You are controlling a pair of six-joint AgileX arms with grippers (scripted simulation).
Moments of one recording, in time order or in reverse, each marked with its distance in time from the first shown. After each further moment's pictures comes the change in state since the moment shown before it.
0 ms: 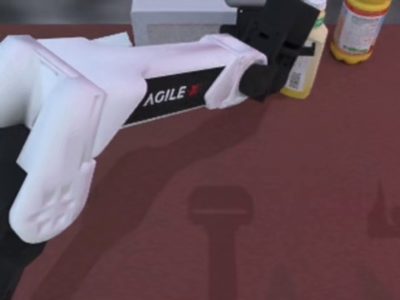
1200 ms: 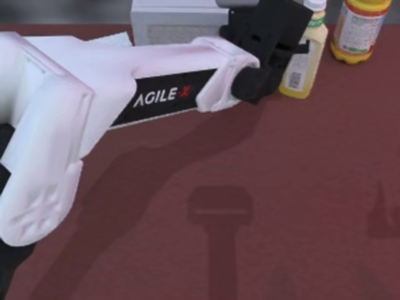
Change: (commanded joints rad) left arm 0.015 -0.053 -0.073 0.042 -0.025 -0.022; right arm 0.000 0.000 0.000 0.000 0.000 0.000
